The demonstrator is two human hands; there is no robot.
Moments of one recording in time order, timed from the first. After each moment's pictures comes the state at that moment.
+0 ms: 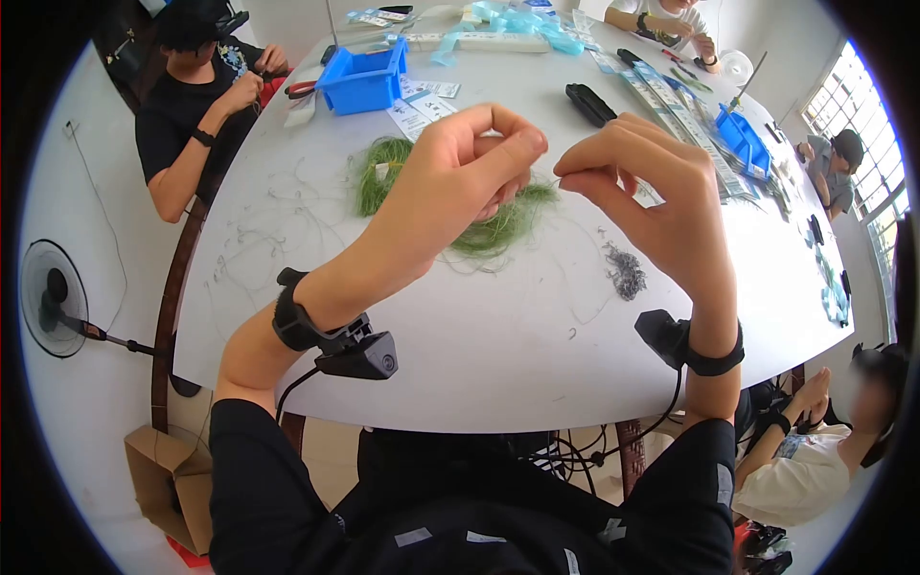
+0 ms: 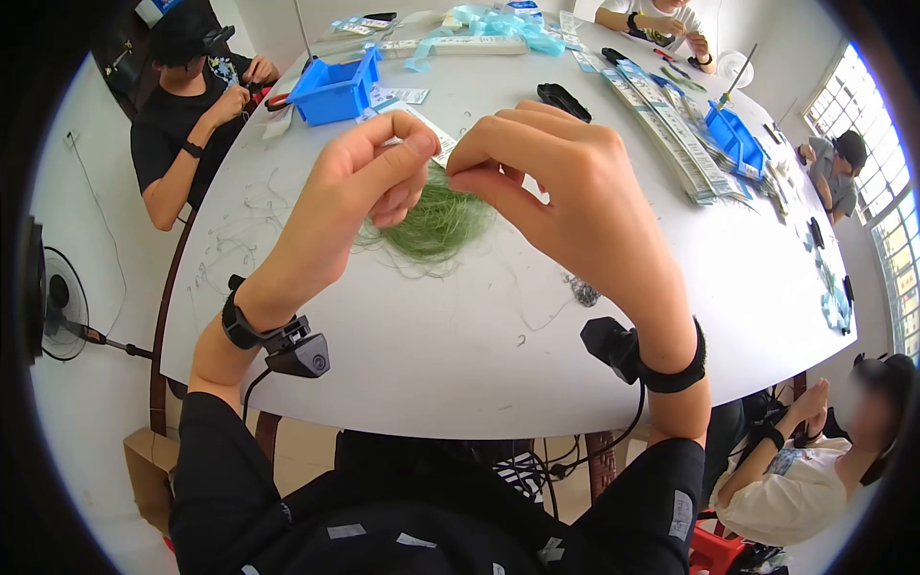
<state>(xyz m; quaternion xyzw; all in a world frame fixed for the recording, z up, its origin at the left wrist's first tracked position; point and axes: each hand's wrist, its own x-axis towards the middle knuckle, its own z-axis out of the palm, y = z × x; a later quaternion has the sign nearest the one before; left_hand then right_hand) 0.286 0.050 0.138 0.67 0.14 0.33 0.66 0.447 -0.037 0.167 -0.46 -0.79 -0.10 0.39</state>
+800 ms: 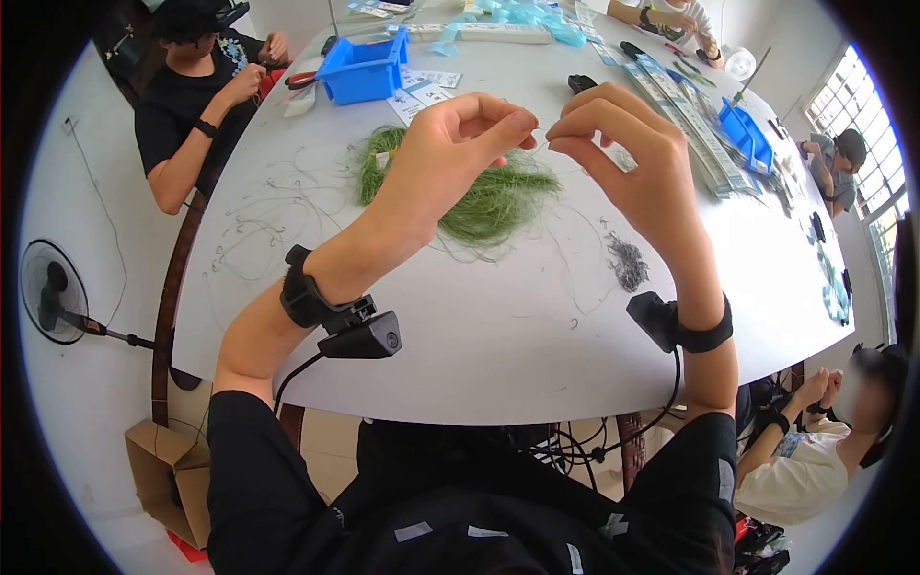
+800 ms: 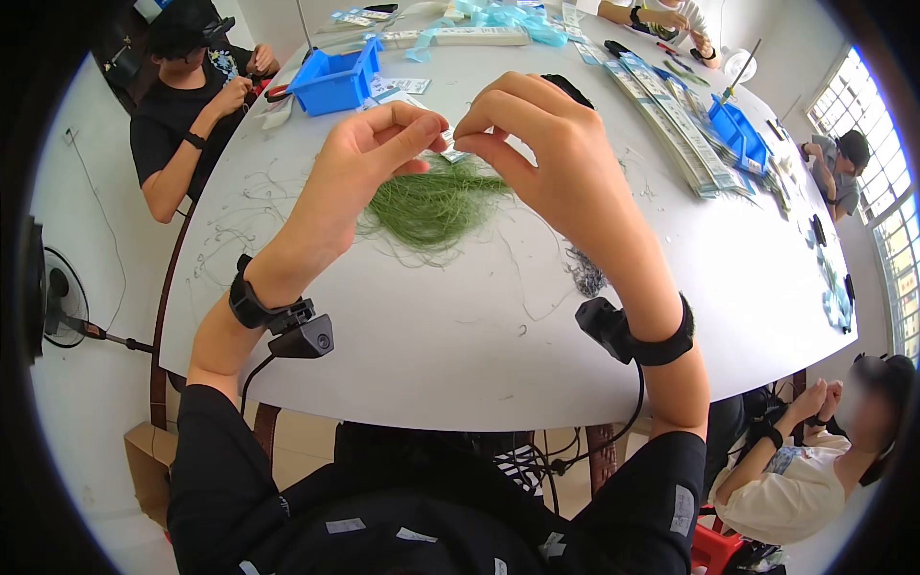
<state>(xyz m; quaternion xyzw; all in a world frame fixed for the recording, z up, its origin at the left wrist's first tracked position) 0.293 0.071 0.117 0.69 0.16 0.38 0.60 0.458 -0.013 0.147 -0.46 -0.78 -0.14 0.40</state>
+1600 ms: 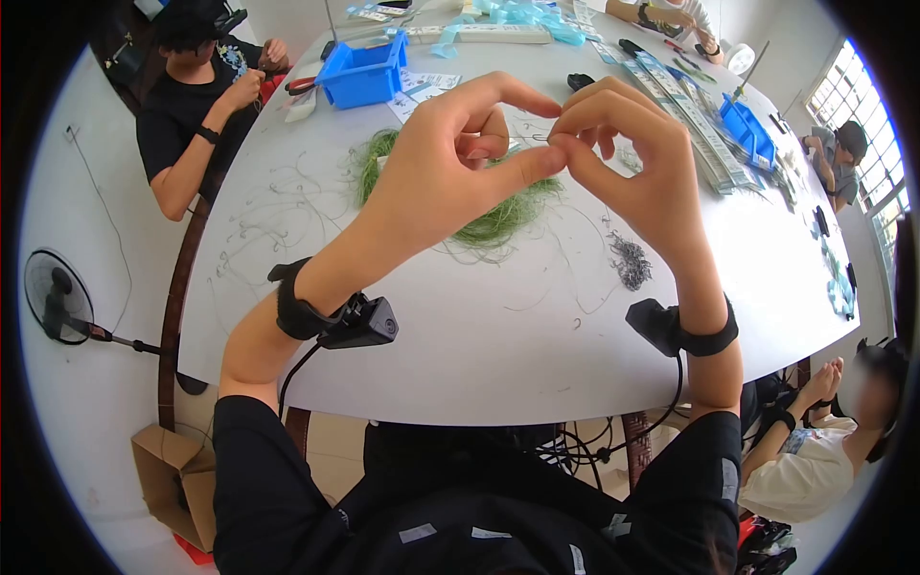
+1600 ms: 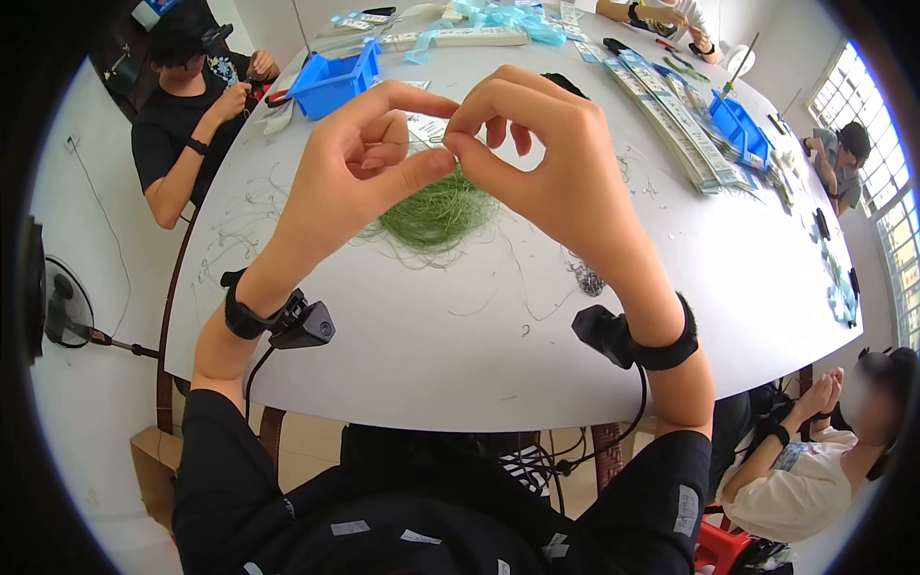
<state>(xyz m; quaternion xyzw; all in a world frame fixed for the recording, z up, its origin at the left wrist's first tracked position) 0.286 0.060 0.134 0.82 0.11 0.40 0.40 0.452 -0.020 0.153 -0.47 -0.75 -0.04 0.47</state>
